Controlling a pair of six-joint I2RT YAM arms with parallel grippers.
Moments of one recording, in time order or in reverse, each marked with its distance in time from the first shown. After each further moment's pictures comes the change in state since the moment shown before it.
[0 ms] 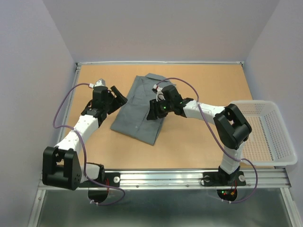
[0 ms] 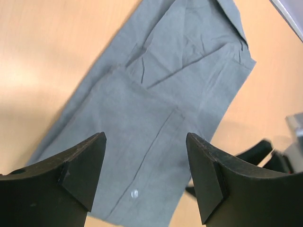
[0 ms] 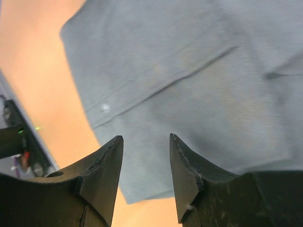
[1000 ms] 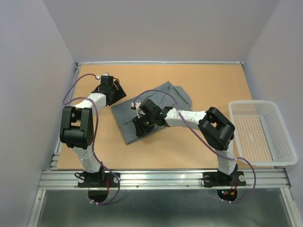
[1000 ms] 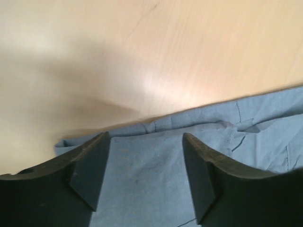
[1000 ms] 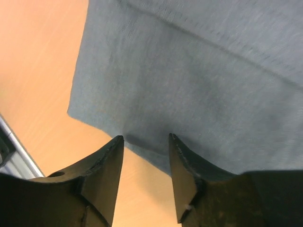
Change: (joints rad) left arm 0.063 0.502 0.285 0.012 -0.053 0.099; right arm 0.223 0.135 0.137 -0.166 0.151 -0.132
